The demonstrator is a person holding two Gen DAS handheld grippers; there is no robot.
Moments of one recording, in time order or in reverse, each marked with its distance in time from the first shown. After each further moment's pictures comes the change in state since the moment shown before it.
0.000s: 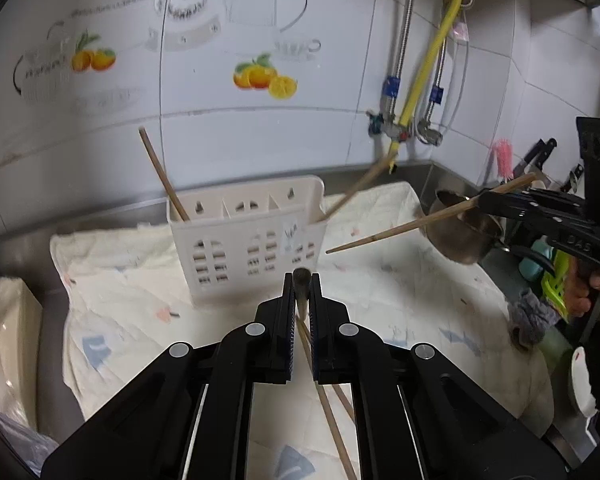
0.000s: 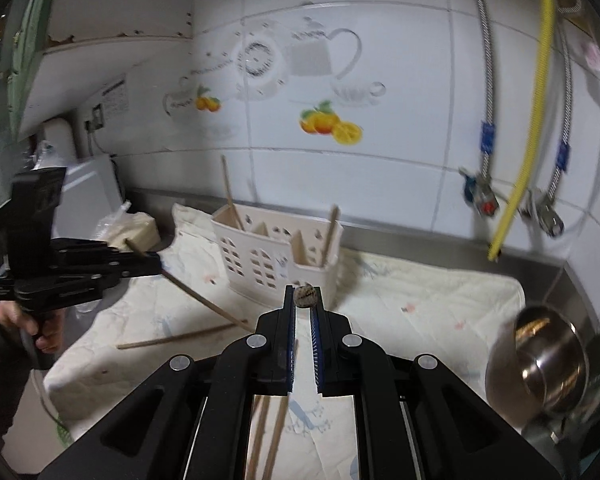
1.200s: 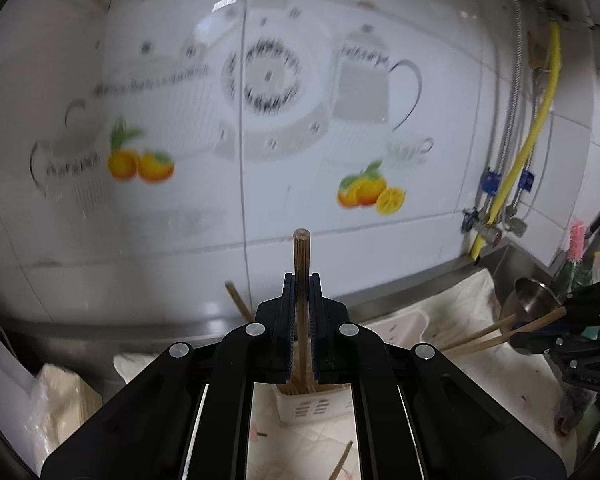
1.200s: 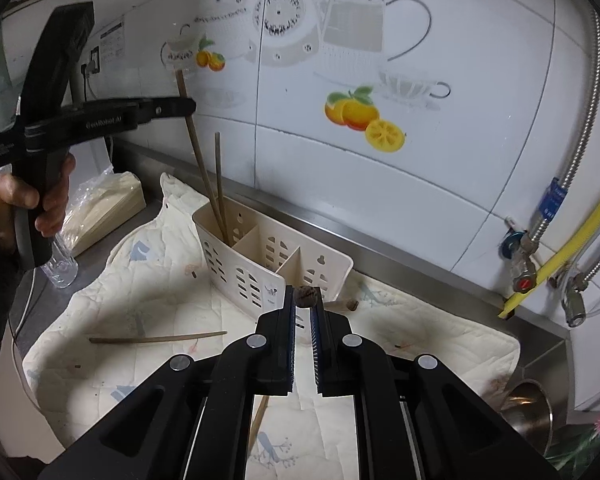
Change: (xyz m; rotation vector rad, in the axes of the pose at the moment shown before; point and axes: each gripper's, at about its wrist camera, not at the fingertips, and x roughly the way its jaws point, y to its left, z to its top) left arm 0.032 0.074 0.123 -0.048 -0.105 0.201; right arm 0.088 0.003 0.070 -0.156 0.203 -0.004
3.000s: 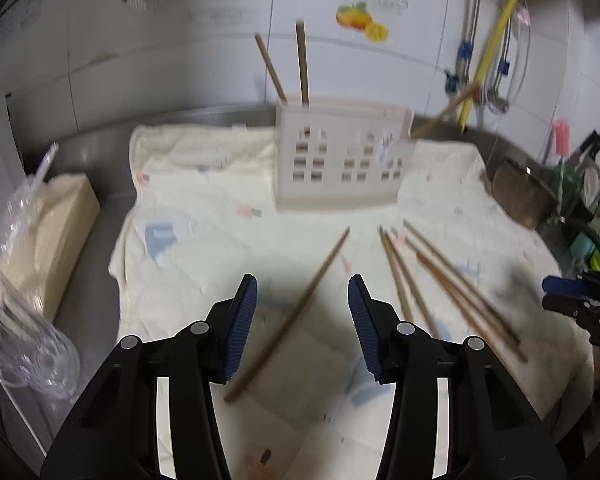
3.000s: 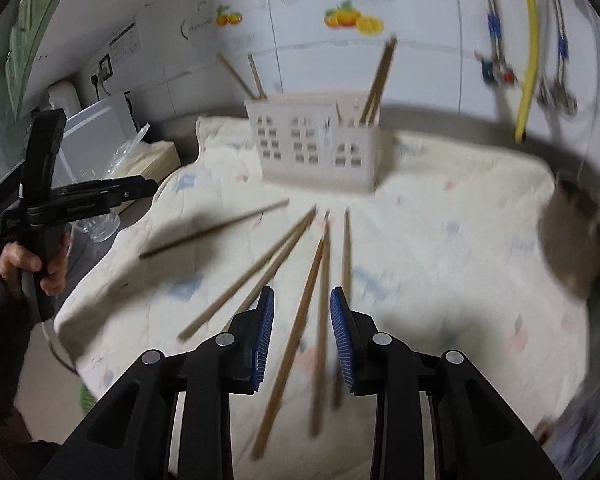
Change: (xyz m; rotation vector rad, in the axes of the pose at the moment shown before) left arm -0.077 -0.002 -0.226 -0.055 0.206 0.013; right arm -0.031 0.086 -0.215 0.263 -0.027 0.085
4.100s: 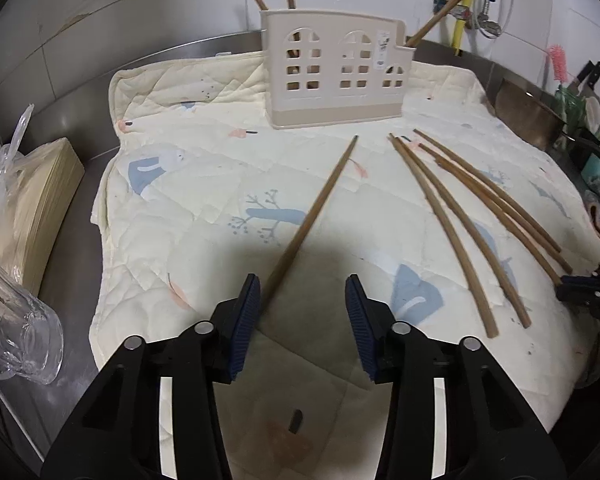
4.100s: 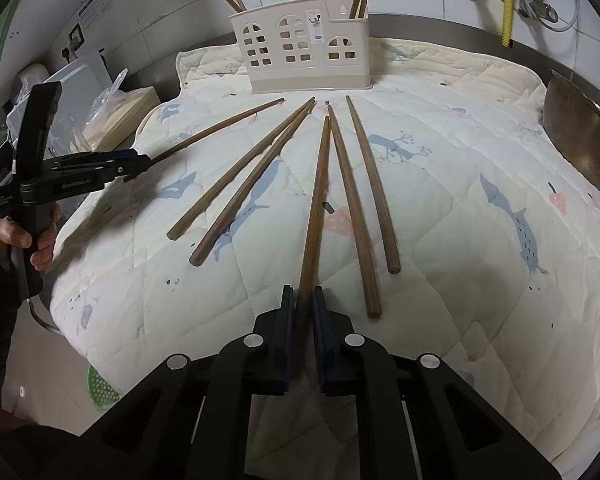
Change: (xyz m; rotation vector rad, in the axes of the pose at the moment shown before) left arm 0.036 0.012 -0.048 0.112 0.144 0.009; right arm 0.032 0.022 -0.076 0.090 0.149 -0.060
